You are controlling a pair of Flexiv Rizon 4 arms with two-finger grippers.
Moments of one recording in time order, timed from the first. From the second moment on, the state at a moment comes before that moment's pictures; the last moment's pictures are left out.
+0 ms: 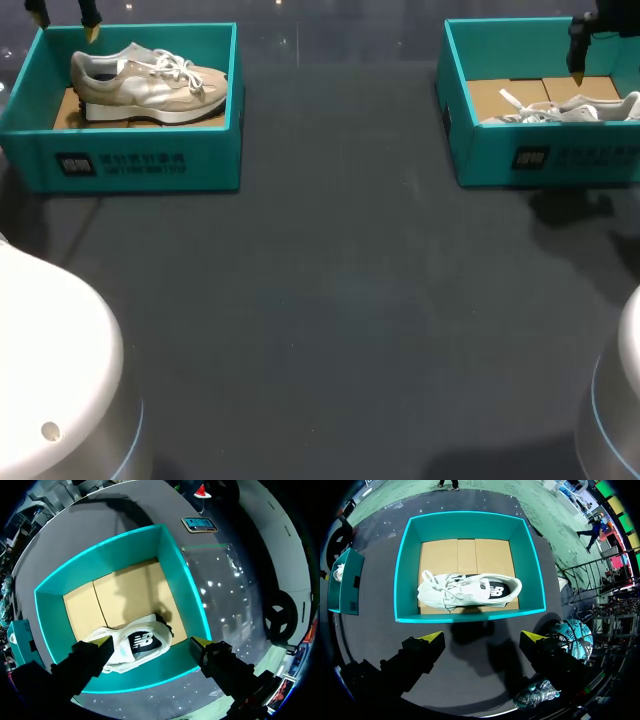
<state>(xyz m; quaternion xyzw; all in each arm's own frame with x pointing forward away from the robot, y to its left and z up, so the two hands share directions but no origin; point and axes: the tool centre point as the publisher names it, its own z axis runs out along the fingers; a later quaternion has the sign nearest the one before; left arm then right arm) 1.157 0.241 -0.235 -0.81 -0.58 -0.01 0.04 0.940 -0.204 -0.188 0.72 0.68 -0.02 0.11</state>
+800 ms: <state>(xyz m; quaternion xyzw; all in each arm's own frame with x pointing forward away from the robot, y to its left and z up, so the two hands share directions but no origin) 1.191 0.252 -0.297 -0.73 -0.68 0.01 0.06 0.940 -0.204 -0.188 0.72 0.68 -0.02 0.11</state>
